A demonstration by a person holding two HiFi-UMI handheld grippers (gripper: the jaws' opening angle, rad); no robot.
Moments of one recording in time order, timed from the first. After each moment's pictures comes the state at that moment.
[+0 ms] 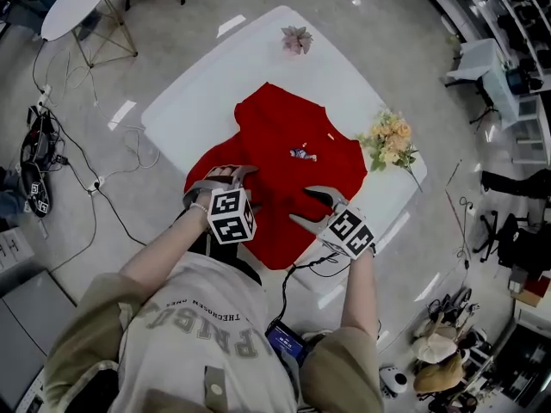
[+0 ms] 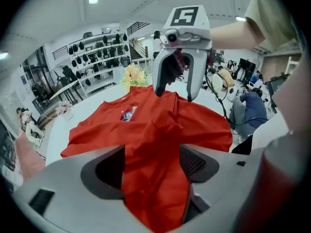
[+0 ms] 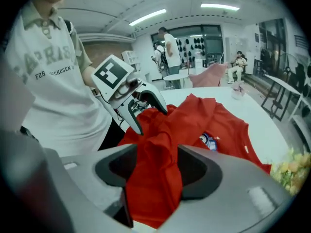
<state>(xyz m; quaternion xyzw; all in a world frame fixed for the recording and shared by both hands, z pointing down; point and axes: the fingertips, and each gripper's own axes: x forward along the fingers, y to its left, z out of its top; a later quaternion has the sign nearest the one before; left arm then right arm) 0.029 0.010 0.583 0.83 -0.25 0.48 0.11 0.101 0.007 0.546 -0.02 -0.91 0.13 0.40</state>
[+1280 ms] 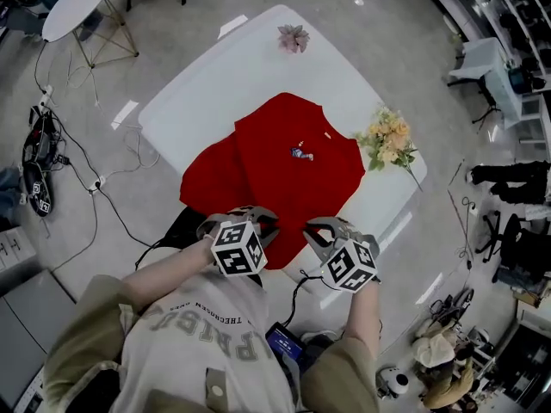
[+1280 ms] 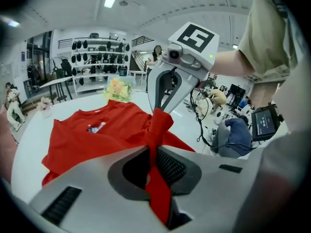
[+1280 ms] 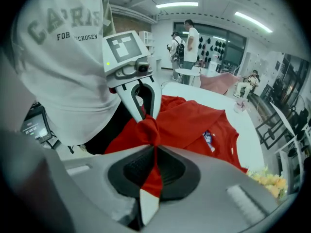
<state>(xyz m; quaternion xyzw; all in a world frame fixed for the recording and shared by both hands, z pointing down) 0.116 0.064 0.550 0.88 -0.21 0.37 0.18 0.148 0.048 0.528 -0.04 -0.89 0.00 0.46</state>
